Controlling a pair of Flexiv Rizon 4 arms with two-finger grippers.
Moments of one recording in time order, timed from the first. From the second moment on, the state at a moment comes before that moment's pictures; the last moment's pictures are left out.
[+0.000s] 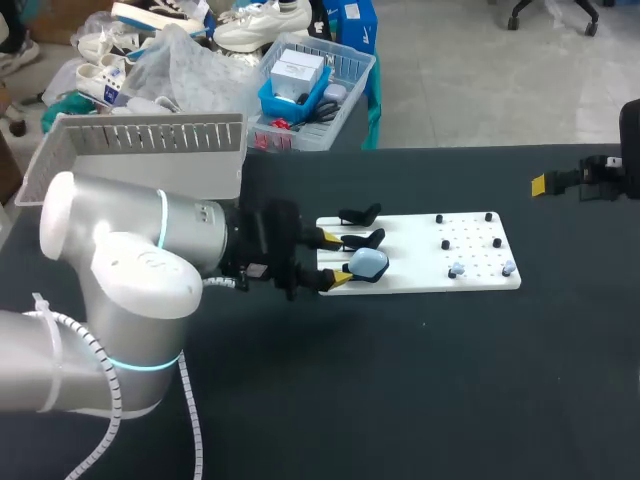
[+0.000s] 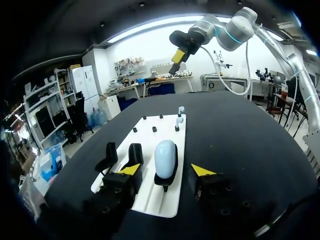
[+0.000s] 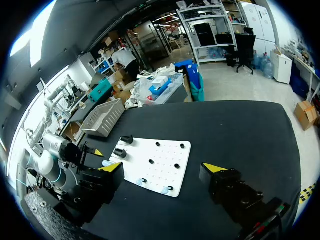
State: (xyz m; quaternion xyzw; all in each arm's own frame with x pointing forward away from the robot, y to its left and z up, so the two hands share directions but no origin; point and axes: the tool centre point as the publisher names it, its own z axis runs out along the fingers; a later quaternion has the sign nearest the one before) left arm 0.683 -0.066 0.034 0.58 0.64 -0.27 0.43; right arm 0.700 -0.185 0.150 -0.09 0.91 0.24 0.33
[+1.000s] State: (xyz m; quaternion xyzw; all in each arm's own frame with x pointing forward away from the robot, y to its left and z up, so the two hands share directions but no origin) left arm 0.697 -0.082 0.020 0.57 0.65 -0.27 0.42; right arm 0.700 -0.185 0.150 -0.09 0.91 0.24 0.33
